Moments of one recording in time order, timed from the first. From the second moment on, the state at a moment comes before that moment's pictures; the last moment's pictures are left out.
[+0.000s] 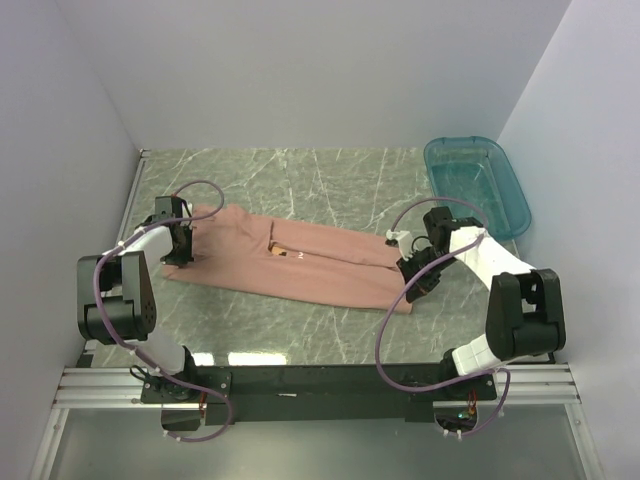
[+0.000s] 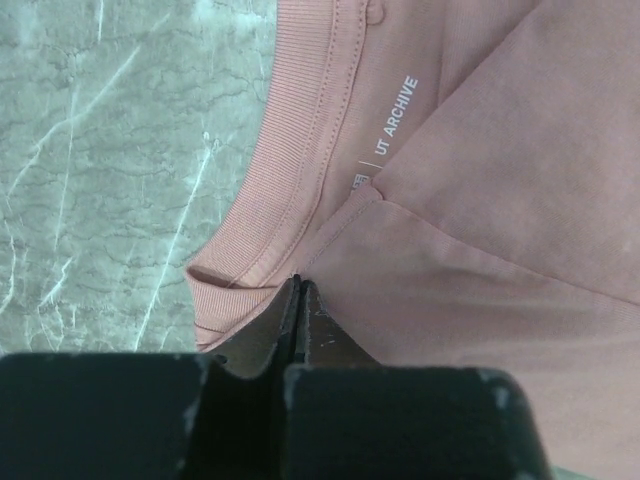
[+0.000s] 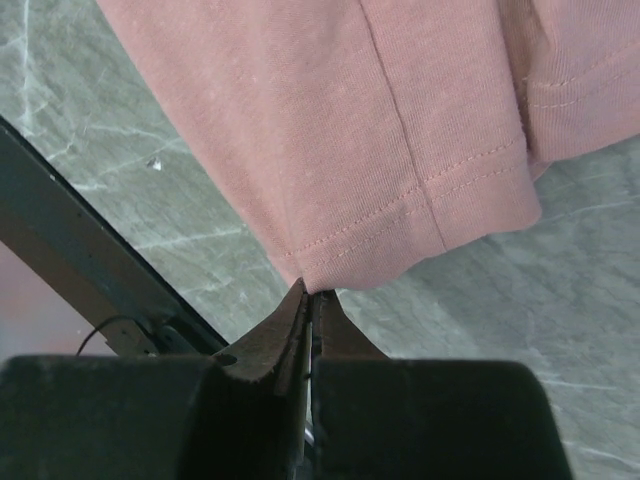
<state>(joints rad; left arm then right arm) 0.11 1.61 0.90 -0.39 -0.17 0.08 0.12 1.49 0.91 -0.97 -0.47 -0.62</state>
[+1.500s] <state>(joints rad) 0.12 1.36 0.80 -0.36 -0.19 0.06 0.41 1.42 0.91 -1.23 -0.40 -0.81</state>
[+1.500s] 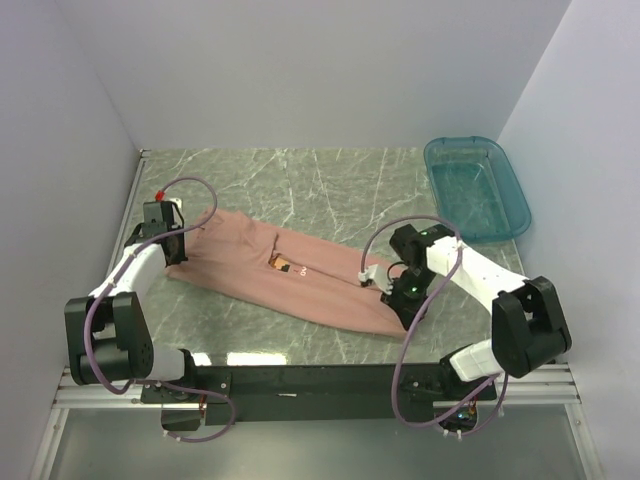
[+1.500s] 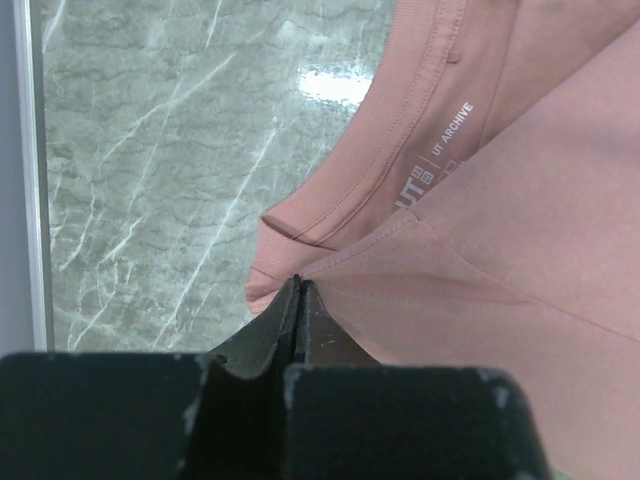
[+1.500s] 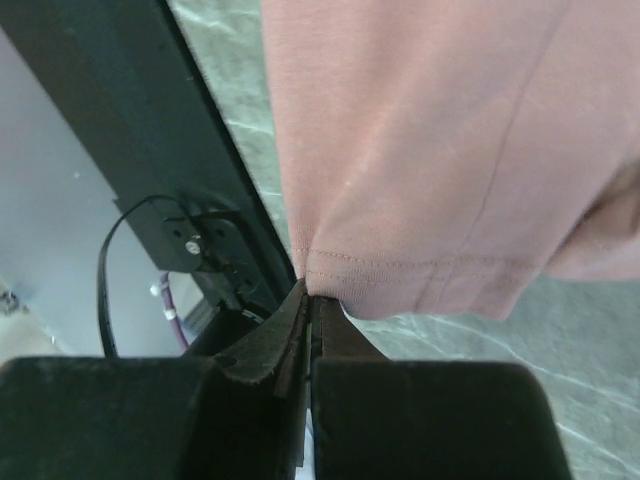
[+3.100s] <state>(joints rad) 0.11 1.08 0.75 -0.25 -0.15 -0.09 0.24 1.88 1.23 -0.92 -0.15 -0.61</state>
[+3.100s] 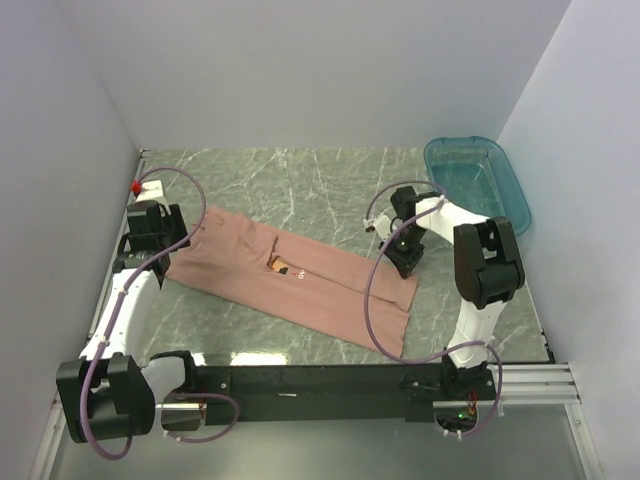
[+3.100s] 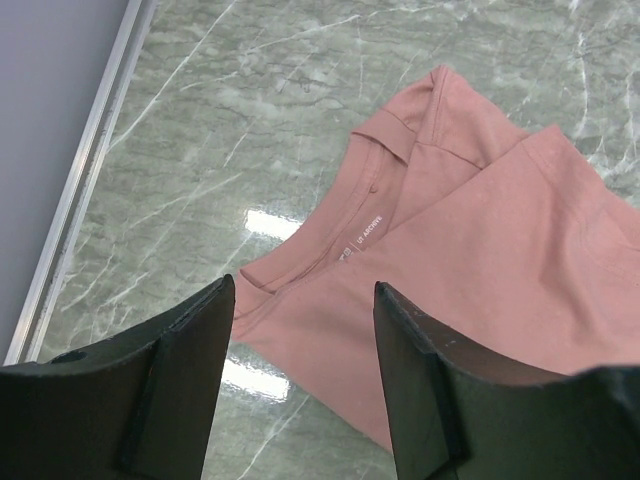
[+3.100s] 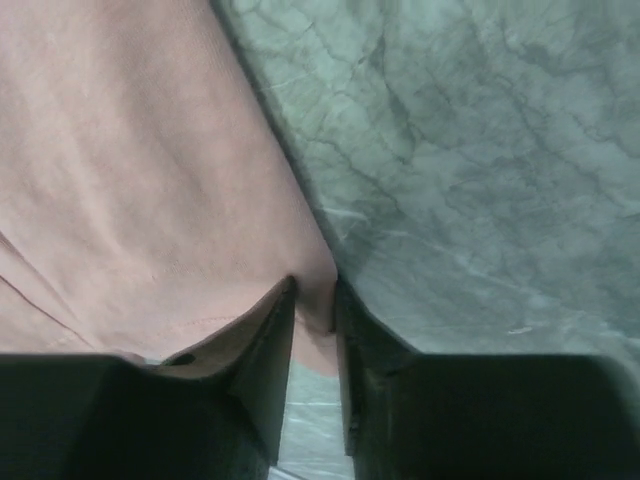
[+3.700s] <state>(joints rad) 0.10 1.10 0.75 -0.22 -0.14 -0.13 0.18 2.08 1.61 -0.85 0.01 -0.48</state>
